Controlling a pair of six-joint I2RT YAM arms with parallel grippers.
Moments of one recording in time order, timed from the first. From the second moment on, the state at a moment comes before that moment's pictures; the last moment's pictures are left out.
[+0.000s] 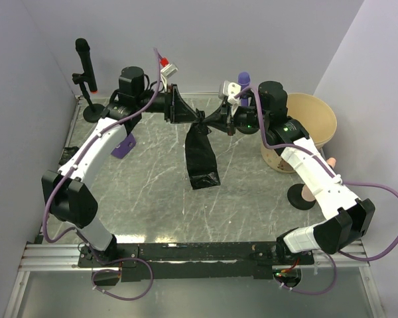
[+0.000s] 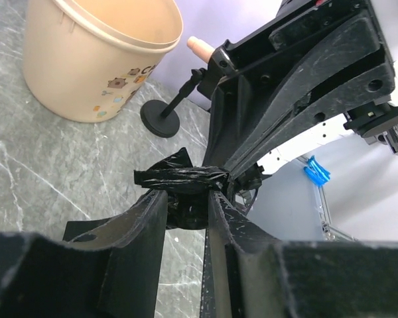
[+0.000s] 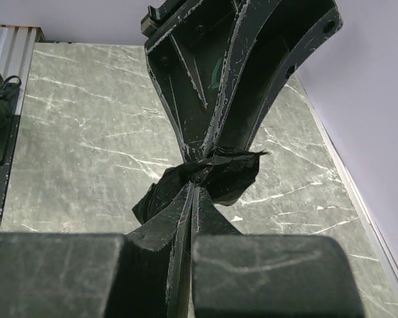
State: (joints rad) left arm -0.37 1.63 1.61 -0.14 1.15 -0.45; right arm 0.44 1.37 1.45 -0.29 -0.90 -0.40
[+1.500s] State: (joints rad) left arm -0.32 1.58 1.55 -0.10 1.21 -0.36; right arm 0.44 1.37 1.47 -0.31 -0.88 -0.40
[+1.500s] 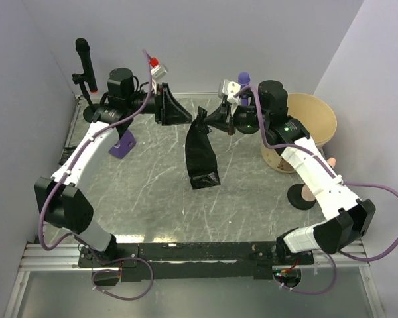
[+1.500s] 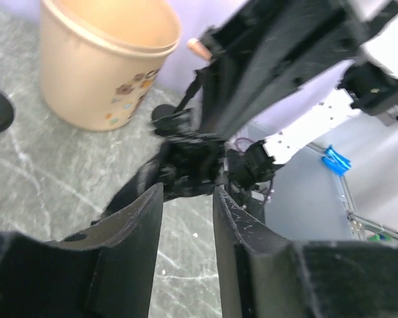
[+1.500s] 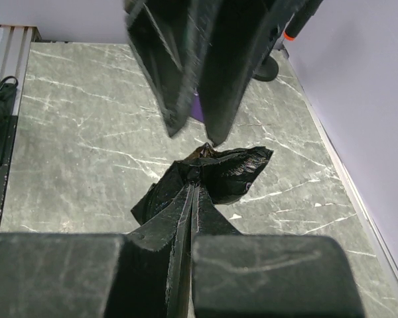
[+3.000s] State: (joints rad) left arm -0.39 1.65 1.66 -0.18 1.19 -0.28; right arm 0.45 1.39 1.49 -0.31 -0.87 -0.39
